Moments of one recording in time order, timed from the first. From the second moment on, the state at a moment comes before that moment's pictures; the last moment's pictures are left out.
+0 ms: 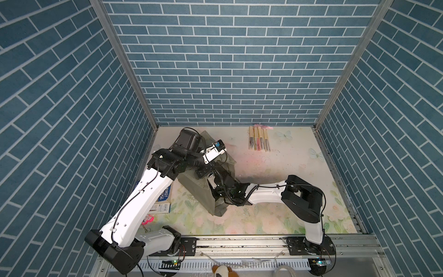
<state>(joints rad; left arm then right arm) -0.51 1.21 1.45 -1.09 0.27 0.55 1.18 2.00 1.17 0.23 -0.05 0.45</state>
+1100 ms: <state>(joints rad) -0.37 1.13 1.28 -0.94 0.43 0.82 1.16 2.10 1.30 0.15 -0.13 0.66</state>
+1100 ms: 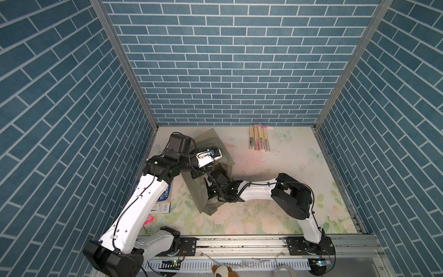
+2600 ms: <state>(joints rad) -0.37 1.10 1.23 -0.91 0.45 0.78 1.08 2.07 1.14 0.31 -0.56 0.90</state>
